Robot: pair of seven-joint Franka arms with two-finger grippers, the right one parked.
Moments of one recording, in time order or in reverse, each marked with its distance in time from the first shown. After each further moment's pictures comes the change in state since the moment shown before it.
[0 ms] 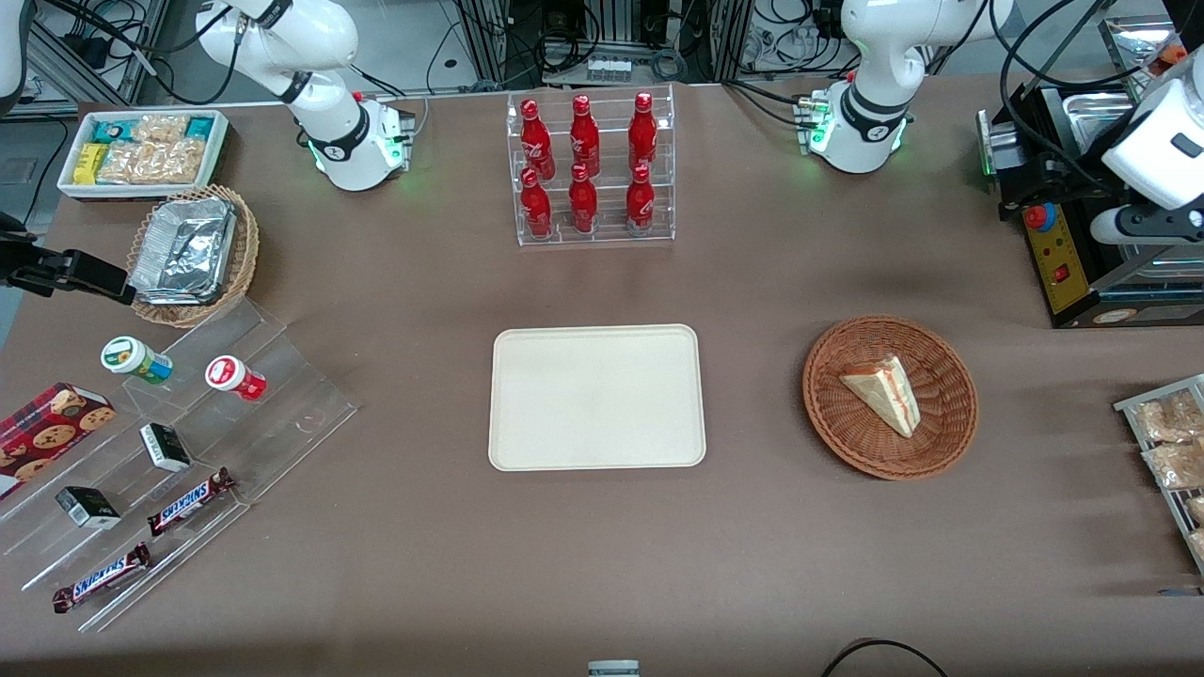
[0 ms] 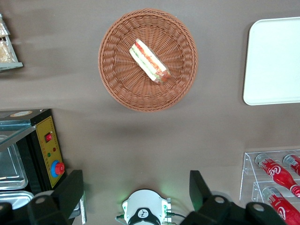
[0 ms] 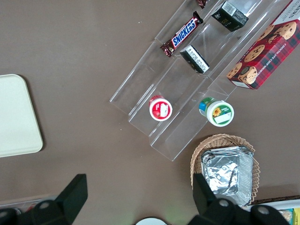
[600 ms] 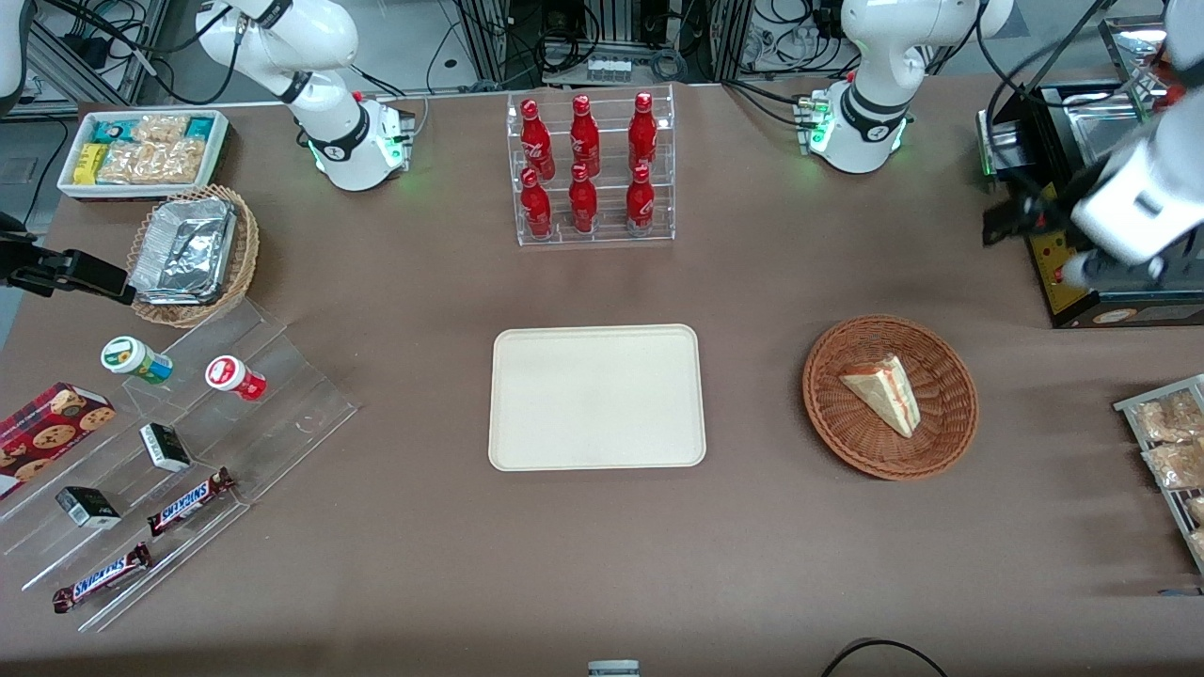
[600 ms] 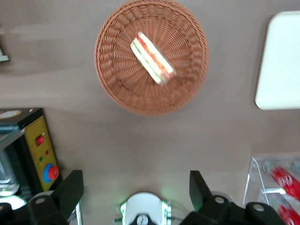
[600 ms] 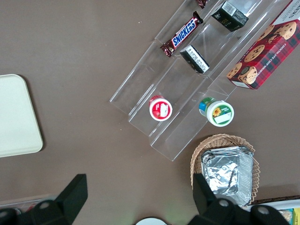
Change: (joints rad) arm 0.008 0.095 0.021 -0.097 0.001 0.128 -0.017
